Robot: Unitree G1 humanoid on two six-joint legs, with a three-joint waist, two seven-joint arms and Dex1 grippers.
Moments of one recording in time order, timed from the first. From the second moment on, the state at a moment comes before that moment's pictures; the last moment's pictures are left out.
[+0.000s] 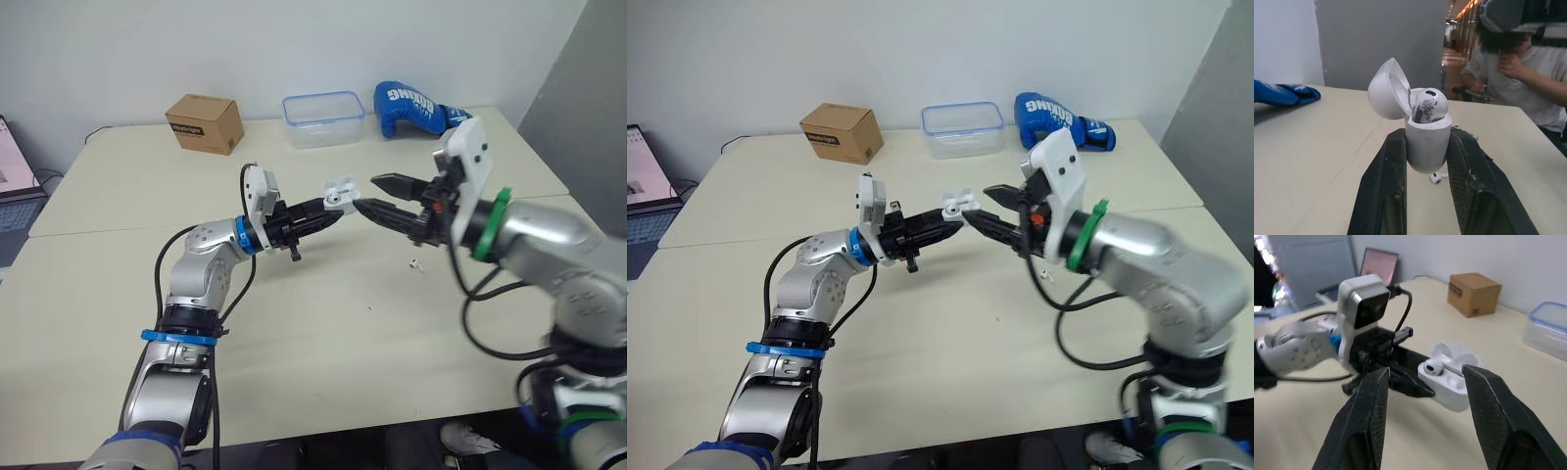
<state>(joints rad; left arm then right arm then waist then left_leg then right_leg) -0.68 0.37 0.03 0.29 -0.47 0.22 -1.19 -0.80 -0.73 -0.06 -0.54 0.81 1.21 0.64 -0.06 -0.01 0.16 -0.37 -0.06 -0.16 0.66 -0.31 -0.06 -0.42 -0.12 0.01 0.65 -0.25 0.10</state>
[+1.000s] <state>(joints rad) -0.51 0.43 0.04 0.00 -0.55 0.31 -1.16 -1.16 -0.67 0.73 0.36 0.08 1.18 1.04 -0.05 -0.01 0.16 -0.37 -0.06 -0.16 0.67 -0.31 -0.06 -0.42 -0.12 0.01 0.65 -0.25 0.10</state>
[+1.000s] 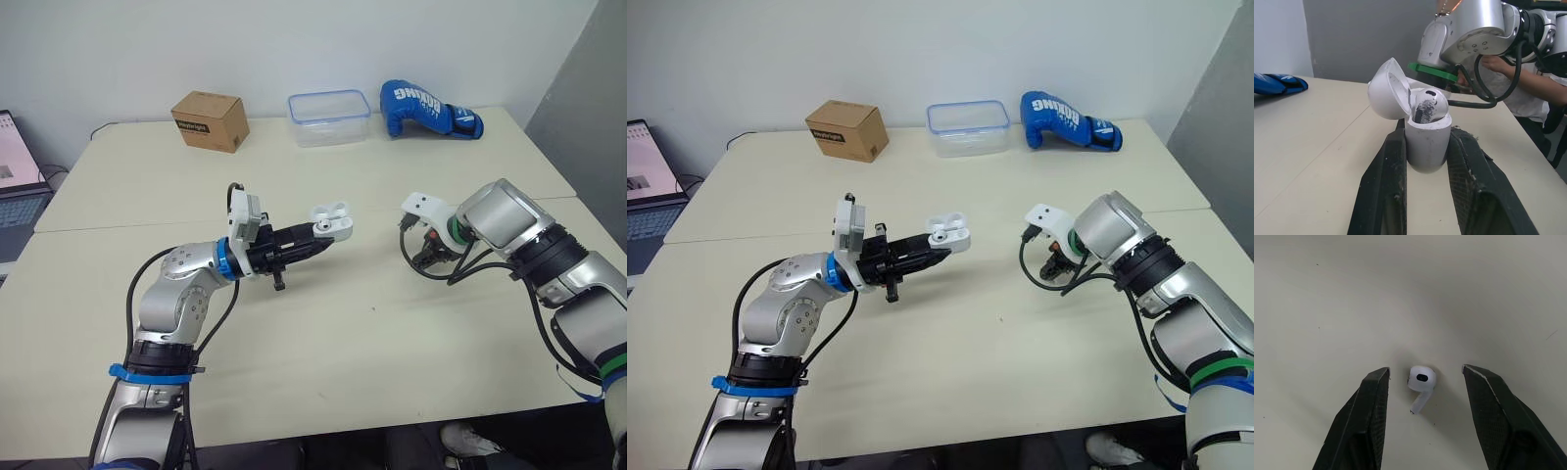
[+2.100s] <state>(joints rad) -0.50 0.43 0.04 0.00 -0.55 0.32 -1.14 -1.12 -0.61 0.68 0.35 0.08 1.28 0.93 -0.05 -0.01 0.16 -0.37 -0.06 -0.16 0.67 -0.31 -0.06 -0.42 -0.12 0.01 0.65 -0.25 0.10</state>
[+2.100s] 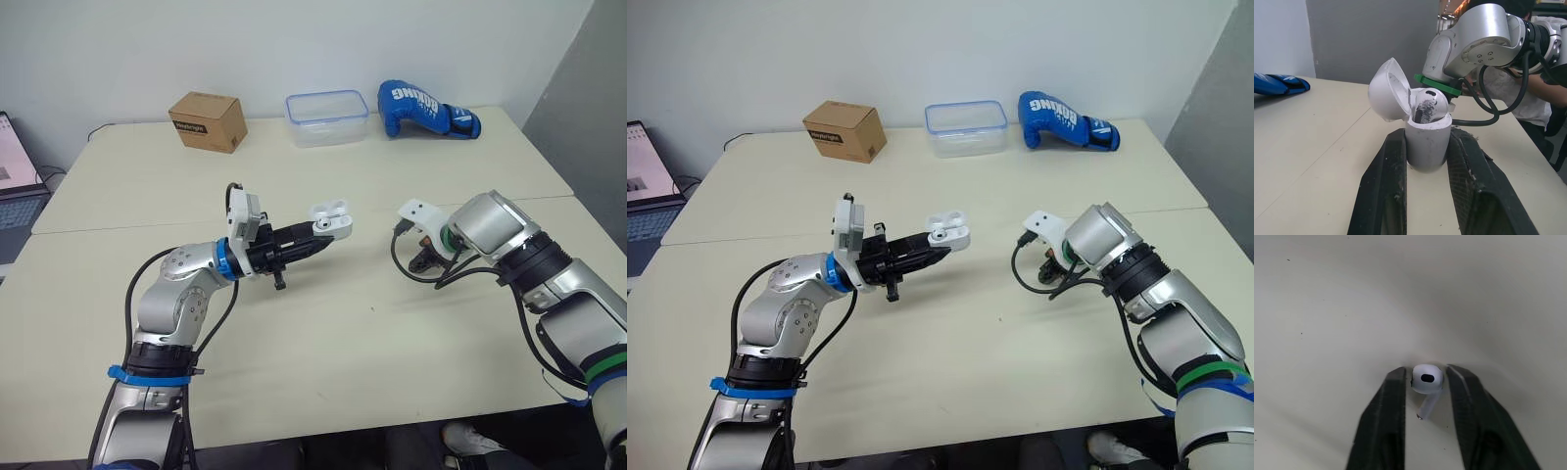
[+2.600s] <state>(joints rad) -0.50 0.43 0.04 0.01 -0.55 0.31 -1.14 -1.08 -0.80 0.73 0.18 0.05 0.95 1.13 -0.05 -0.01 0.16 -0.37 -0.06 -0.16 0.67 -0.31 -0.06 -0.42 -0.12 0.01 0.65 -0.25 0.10</state>
